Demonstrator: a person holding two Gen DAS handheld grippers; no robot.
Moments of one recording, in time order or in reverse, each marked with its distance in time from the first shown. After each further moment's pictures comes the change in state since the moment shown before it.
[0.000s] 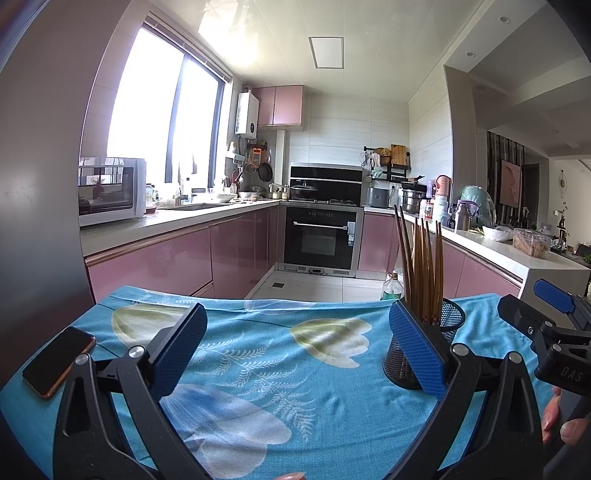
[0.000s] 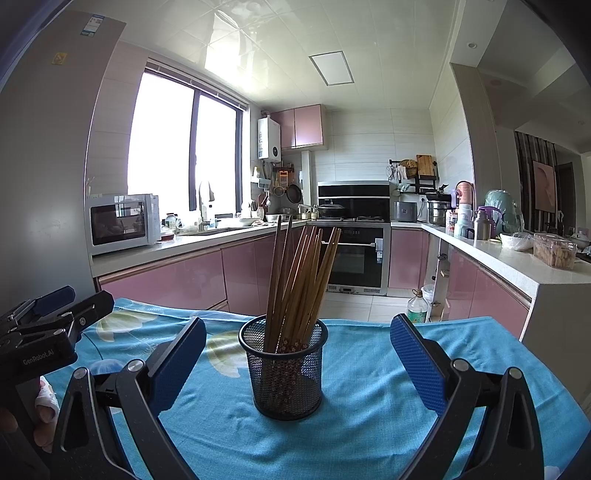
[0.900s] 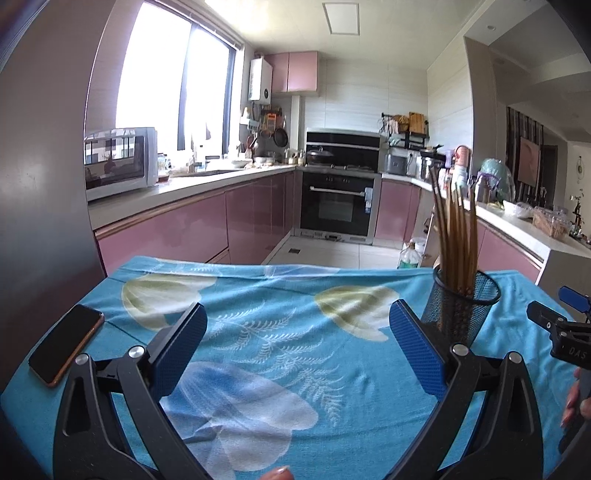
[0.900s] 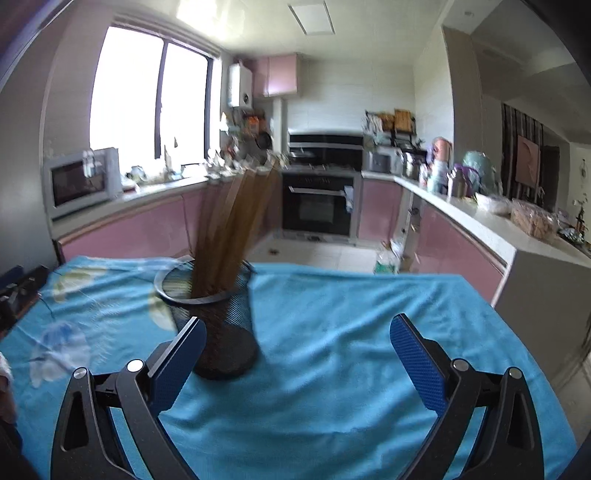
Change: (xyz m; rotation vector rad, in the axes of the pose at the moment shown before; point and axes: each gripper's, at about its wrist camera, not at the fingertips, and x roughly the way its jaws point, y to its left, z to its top) left arm 0.032 0.017 -0.011 0.001 0.182 0.076; right arm 0.046 -0.055 -0.020 -0.004 0.297 -0.167
